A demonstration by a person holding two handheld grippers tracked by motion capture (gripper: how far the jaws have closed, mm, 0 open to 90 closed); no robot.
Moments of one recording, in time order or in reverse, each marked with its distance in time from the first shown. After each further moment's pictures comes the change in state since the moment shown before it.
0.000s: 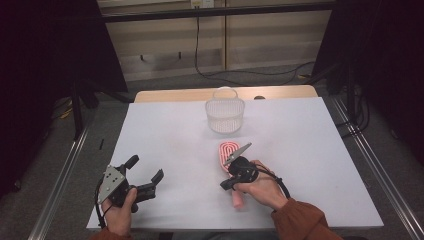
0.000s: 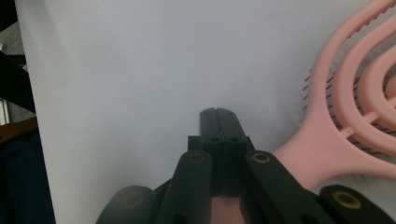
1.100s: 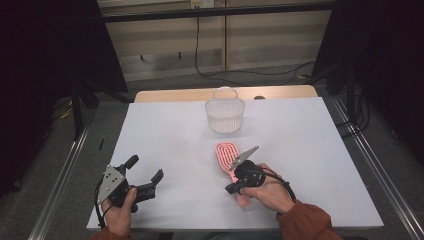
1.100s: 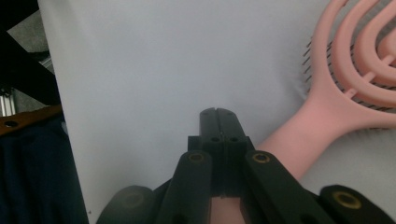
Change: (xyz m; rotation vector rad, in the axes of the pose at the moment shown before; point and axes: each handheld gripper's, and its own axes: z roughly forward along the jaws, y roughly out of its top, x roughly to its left) left arm 0.000 0.000 -0.001 -0.001 0.001 0.006; right arm 0.007 -0.014 -0.016 -0.002 0.012 0.000
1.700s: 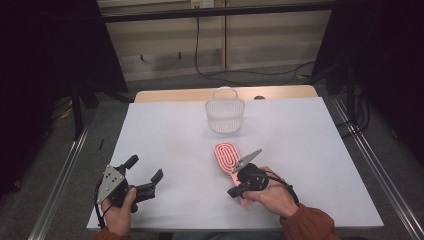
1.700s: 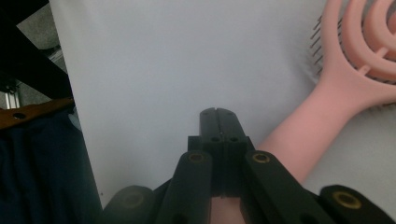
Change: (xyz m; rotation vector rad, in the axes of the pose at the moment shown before) left arm 0.000 0.000 0.000 0.000 -0.002 -0.006; right arm 0.005 -0.009 -0.005 0.009 0.009 0.006
